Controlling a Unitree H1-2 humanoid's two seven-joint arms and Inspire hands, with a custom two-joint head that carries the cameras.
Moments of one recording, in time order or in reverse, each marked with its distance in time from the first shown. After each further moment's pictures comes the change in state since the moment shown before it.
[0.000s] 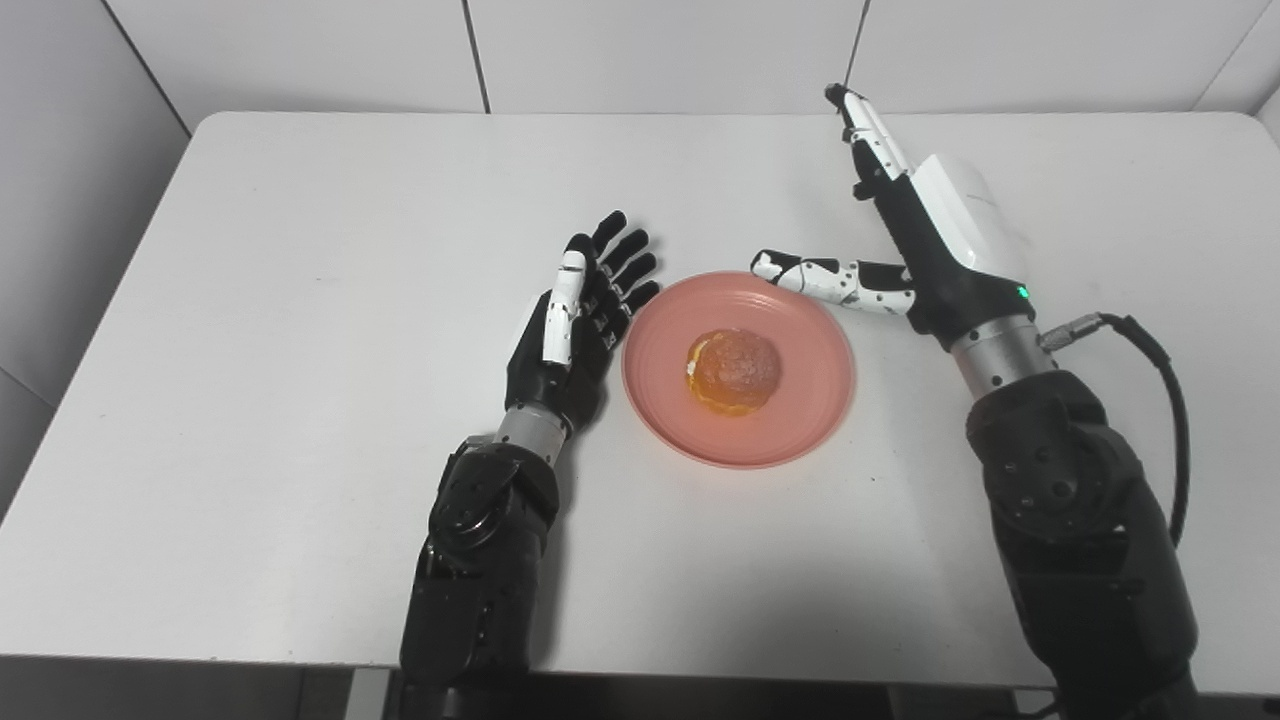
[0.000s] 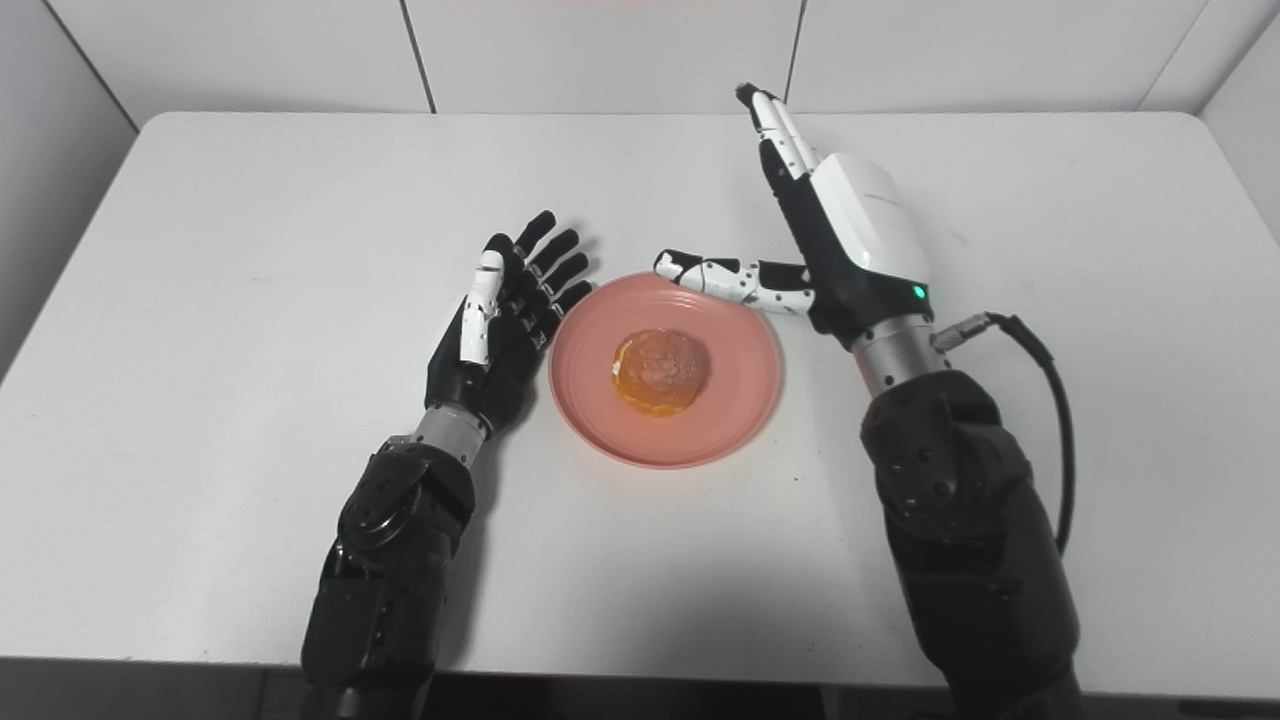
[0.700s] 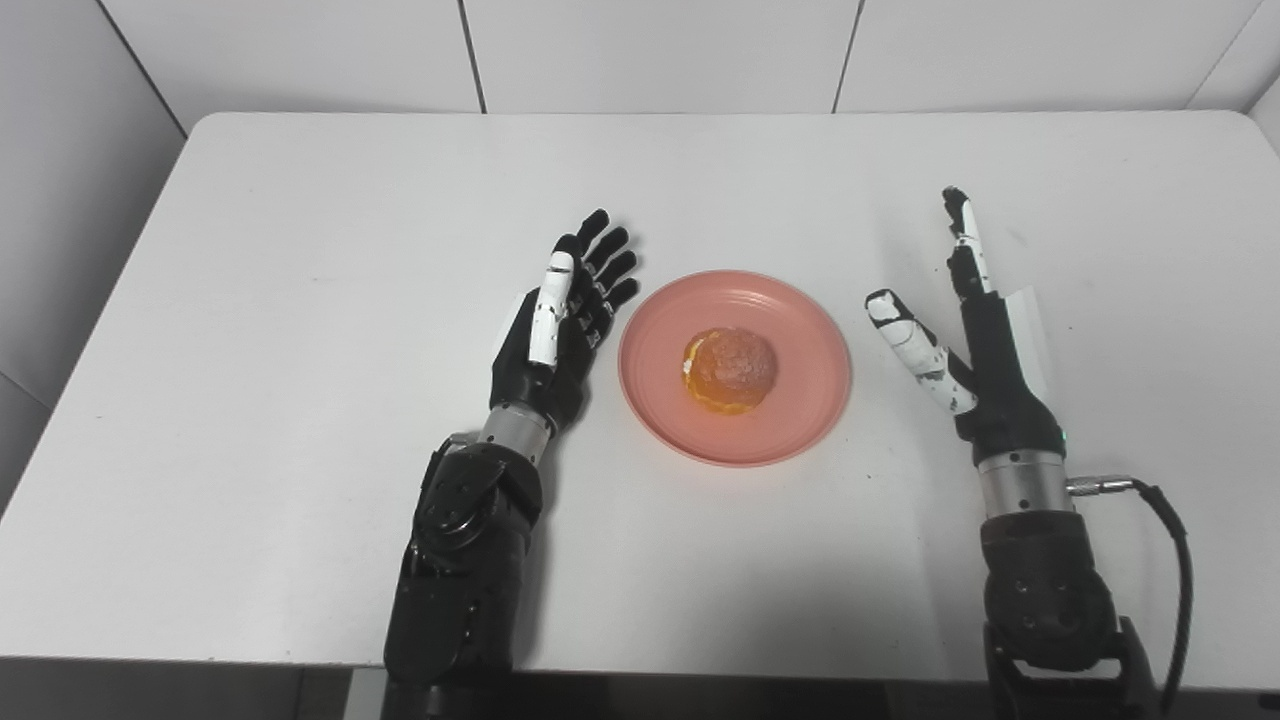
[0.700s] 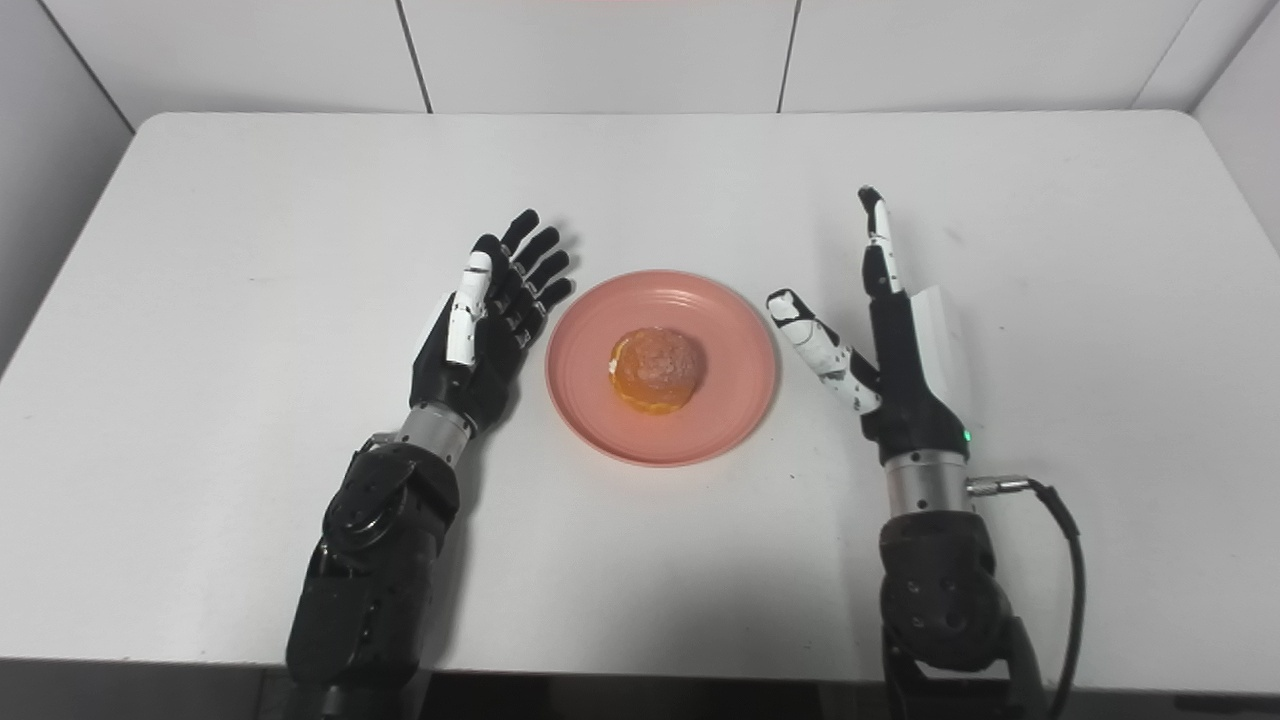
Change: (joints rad) left arm 0.000 0.035 -0.005 0.012 0.036 -0.051 -0.010; right arm 0.234 0.112 -0.078 0.065 0.224 -0.092 -0.238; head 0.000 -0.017
